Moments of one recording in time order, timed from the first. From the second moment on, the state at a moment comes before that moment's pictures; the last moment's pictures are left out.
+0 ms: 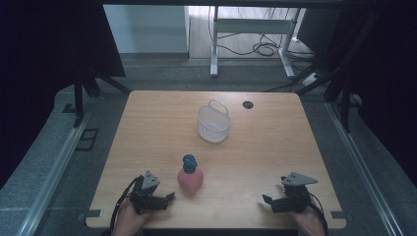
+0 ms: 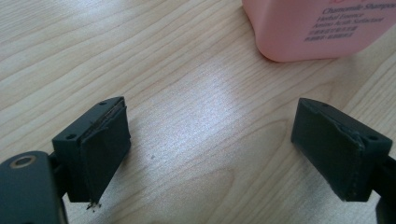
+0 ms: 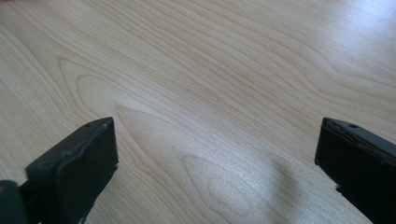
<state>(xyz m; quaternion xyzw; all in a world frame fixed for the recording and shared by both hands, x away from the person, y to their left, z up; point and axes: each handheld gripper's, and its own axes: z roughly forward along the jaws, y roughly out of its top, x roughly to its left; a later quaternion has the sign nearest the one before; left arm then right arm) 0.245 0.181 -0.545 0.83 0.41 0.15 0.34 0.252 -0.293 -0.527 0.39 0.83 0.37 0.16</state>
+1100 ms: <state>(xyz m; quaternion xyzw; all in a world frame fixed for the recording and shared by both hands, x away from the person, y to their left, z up) 0.244 0.181 -0.544 0.83 0.41 0.15 0.34 0.254 -0.261 -0.496 0.35 0.82 0.43 0.12</state>
